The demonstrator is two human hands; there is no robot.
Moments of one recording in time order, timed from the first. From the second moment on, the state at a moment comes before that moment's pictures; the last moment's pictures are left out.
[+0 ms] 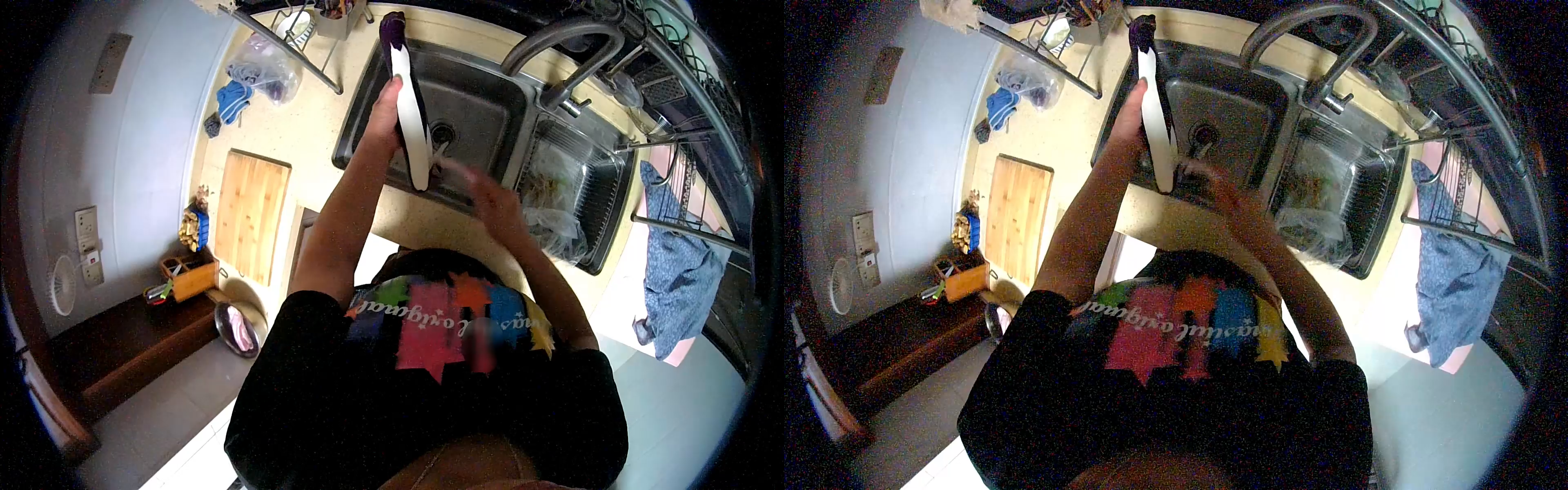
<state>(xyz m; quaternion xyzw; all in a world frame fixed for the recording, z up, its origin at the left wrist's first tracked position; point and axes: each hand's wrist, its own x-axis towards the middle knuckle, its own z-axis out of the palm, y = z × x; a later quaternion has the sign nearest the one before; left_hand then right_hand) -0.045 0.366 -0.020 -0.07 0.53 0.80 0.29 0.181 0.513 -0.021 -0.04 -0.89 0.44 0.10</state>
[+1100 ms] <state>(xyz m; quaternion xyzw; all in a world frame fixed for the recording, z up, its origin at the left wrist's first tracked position) -0.005 0.373 0.005 -0.05 0.49 0.77 0.40 0.041 0.561 0.022 -0.17 -0.88 0.41 0.18</state>
